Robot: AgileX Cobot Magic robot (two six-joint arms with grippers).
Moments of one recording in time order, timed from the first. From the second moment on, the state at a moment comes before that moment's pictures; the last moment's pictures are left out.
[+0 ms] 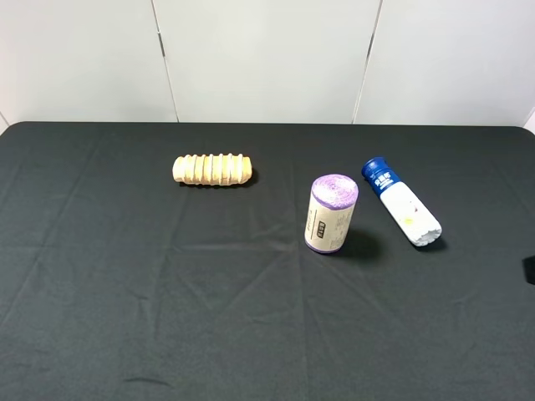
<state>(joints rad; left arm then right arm) 0.04 0.00 -0.50 0.03 1.06 -0.04 0.17 0.47 -0.54 0.00 1.04 0.02</state>
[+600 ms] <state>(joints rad) 0.04 0.00 -0.50 0.03 1.06 -0.04 0.17 0.01 -0.50 0.00 1.01 0.03</state>
